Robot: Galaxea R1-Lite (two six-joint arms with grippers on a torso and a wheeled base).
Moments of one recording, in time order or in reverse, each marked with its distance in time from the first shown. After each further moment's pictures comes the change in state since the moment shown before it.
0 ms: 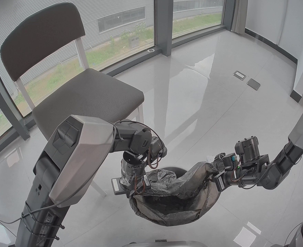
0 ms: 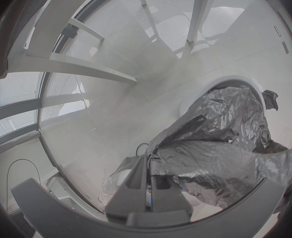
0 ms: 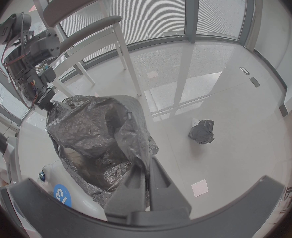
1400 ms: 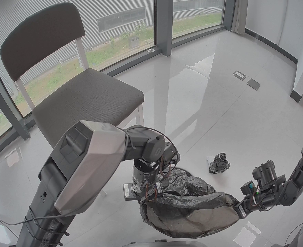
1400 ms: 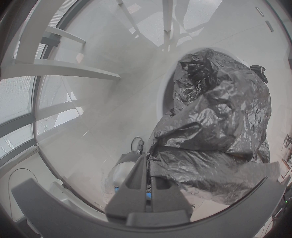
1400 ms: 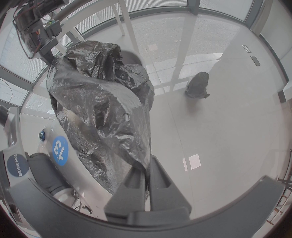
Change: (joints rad) left arm -0.092 0.013 0.000 -0.043 -0.058 0.059; right arm -0.104 -0.124 0.375 0.033 -0.001 -0.101
